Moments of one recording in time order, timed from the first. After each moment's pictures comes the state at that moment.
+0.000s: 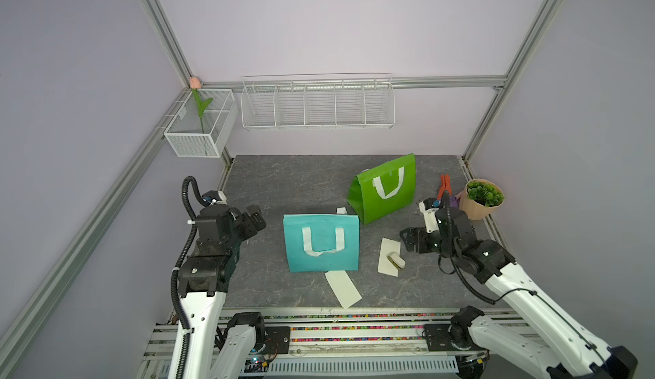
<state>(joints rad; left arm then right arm) -0.03 0.76 0.98 -0.80 0.00 -0.45 0.55 0.90 0.82 -0.70 -0.01 0.38</state>
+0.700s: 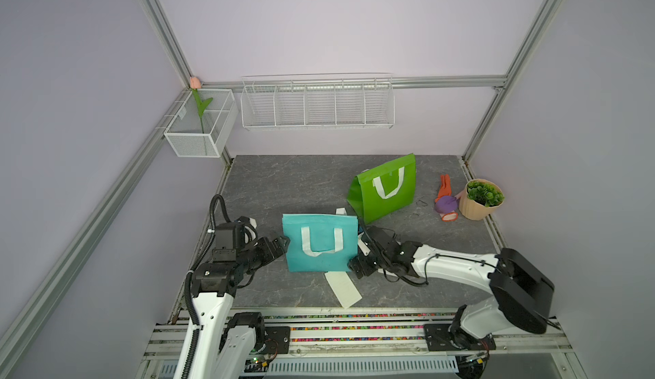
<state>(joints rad) -0.05 0.71 0.75 -0.88 0.39 -0.58 0.94 1.57 0.83 -0.22 -0.01 0.34</state>
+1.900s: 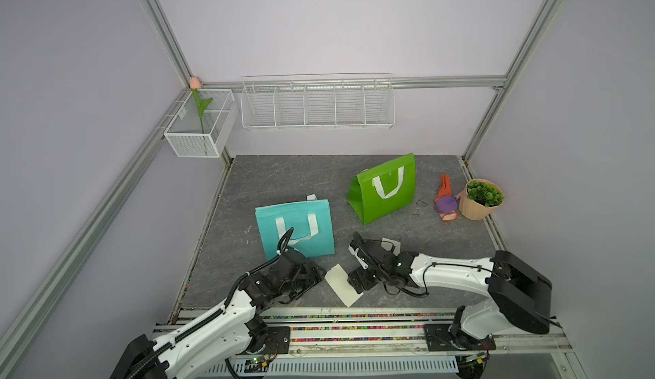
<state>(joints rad) -0.80 0.84 0.34 -0.35 0.13 -1.25 1.05 1.51 0.72 -0.25 -0.01 0.45</state>
